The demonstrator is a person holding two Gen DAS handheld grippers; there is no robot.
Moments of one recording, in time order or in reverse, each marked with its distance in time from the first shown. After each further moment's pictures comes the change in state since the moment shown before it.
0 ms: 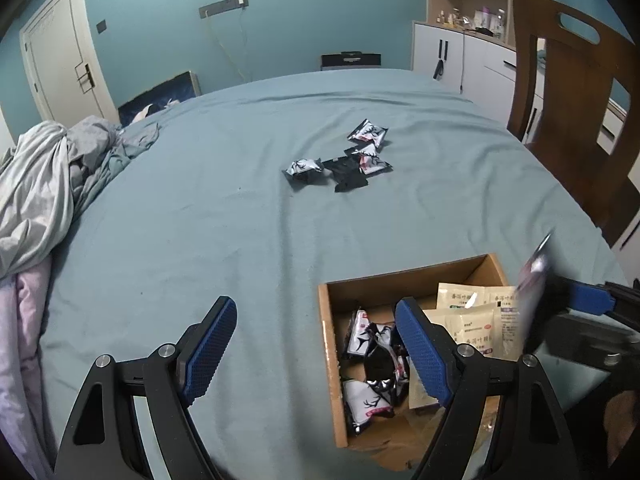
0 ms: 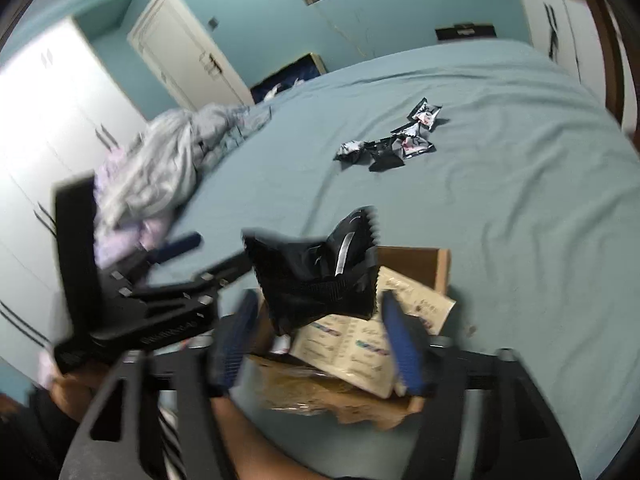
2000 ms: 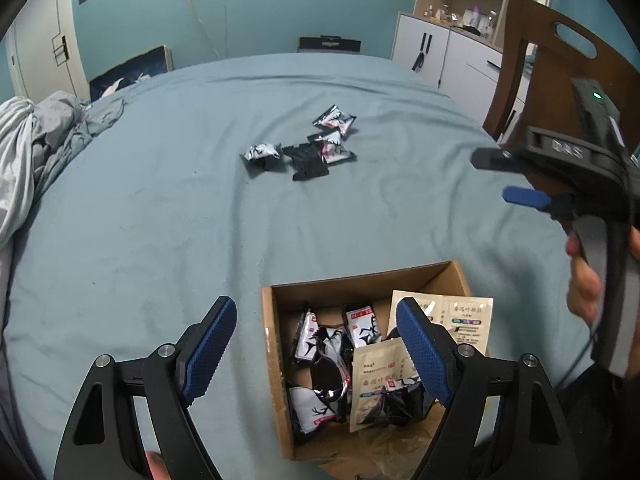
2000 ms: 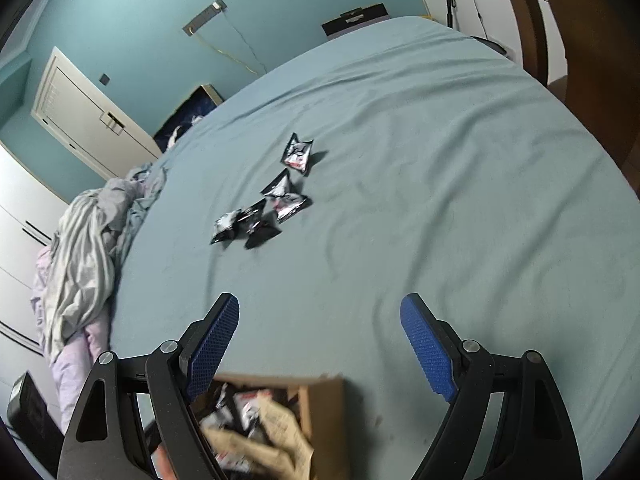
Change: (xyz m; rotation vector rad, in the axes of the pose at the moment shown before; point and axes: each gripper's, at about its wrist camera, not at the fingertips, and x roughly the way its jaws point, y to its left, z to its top) left arm 0.019 -0.013 0.014 -0.042 0.075 -0.145; right arm 0.028 -0.093 0.103 0.232 0.019 -0.233
